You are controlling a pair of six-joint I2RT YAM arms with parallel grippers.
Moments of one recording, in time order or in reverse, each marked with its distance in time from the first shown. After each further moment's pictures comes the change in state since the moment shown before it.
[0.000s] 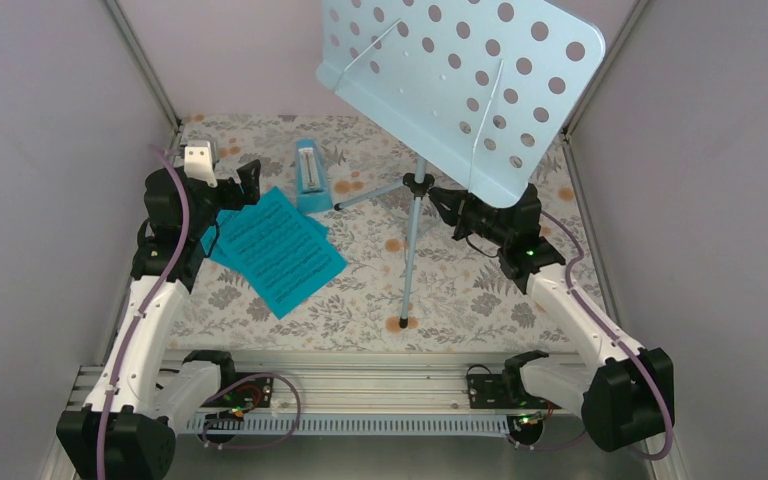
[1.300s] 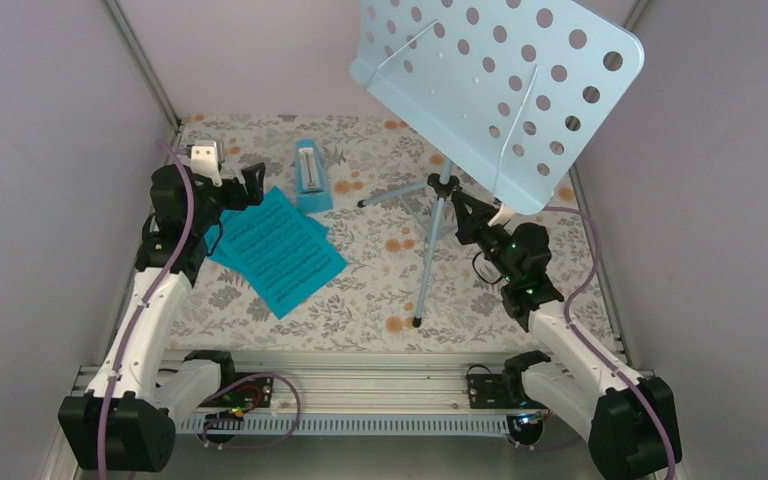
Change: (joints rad) left arm 0.000 0.048 0.000 -0.007 0.025 0.000; right arm 0.002 -0.177 -0.313 0.412 0.277 -1.322
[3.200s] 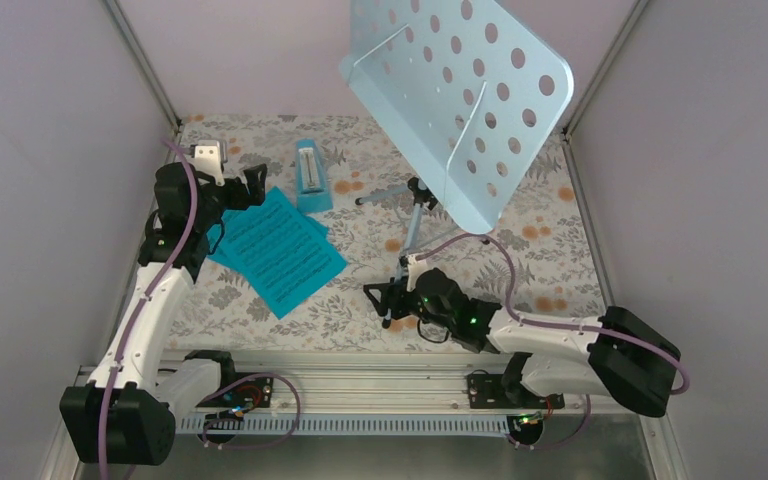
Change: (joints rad) left arm 0.000 0.033 0.000 -0.001 0.002 0.001; right arm 0.715 0.258 -0.055 -0.167 0.297 0.127
